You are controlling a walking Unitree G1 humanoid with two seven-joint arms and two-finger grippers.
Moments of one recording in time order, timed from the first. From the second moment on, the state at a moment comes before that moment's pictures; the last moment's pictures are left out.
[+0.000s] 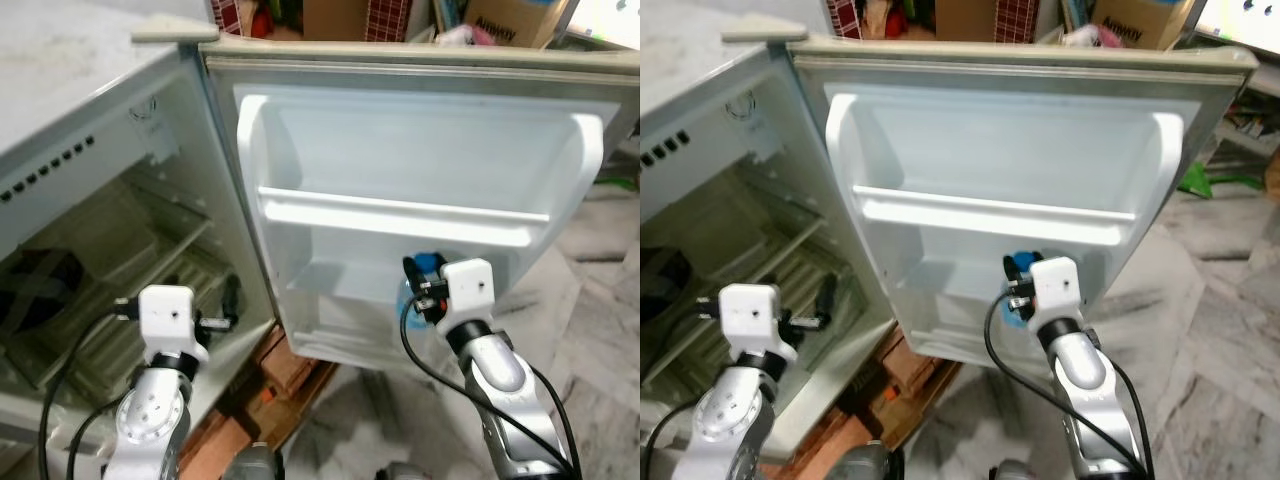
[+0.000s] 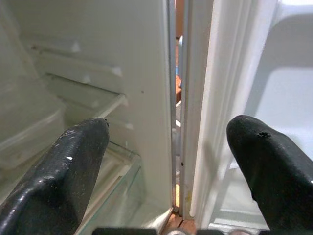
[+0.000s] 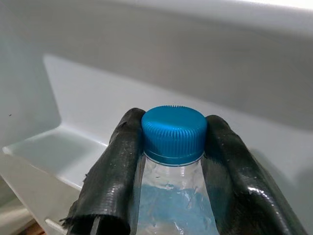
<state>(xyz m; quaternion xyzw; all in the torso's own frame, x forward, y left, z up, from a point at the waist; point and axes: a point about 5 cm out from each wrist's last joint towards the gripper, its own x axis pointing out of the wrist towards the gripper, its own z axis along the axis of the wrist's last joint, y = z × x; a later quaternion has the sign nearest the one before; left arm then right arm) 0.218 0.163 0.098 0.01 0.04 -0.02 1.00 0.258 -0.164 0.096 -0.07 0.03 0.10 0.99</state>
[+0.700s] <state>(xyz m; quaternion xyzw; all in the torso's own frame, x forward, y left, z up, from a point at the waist) 0.221 0.164 0.099 0.02 0.04 -0.02 1.00 0.266 -0.156 0.098 -0.06 0.02 0.11 0.99</state>
